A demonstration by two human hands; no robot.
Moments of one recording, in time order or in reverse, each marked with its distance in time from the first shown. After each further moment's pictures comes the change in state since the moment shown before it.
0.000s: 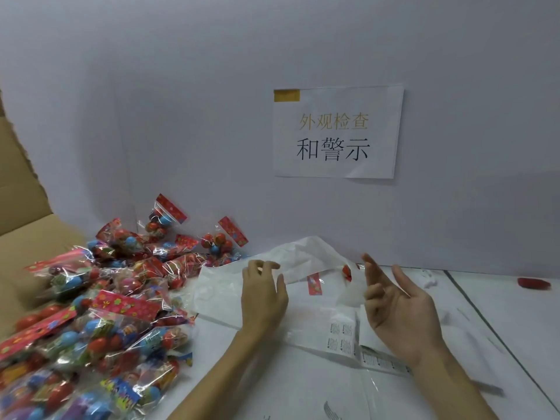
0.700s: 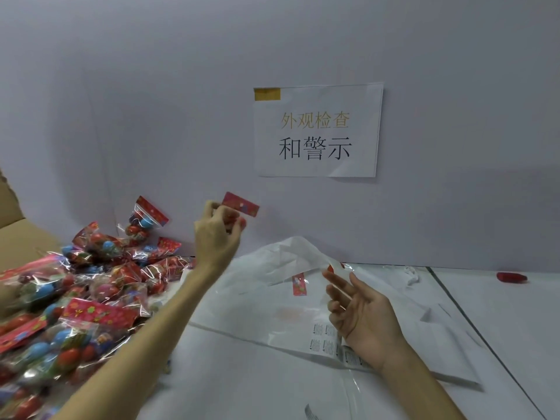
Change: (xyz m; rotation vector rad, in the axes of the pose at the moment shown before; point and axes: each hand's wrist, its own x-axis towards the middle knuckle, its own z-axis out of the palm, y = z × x) left_hand 0.102 0.006 -0.059 -0.050 0.234 0.222; right_hand 0.011 0.020 -0.007 -0.250 0.115 0.050
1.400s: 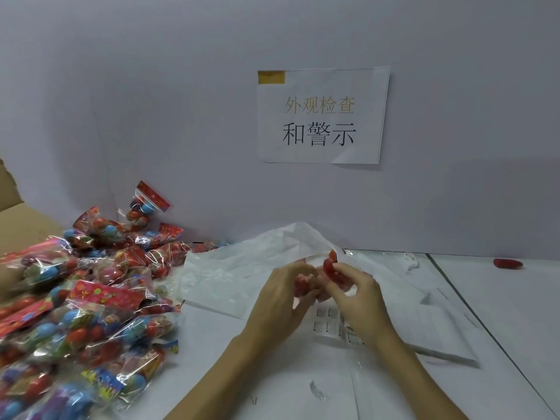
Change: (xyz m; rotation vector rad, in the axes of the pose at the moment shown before) left_hand -0.149 0.049 0.030 -0.294 -0.291 0.305; right_hand -0.006 0.020 0.006 -1.142 0.114 -0.670
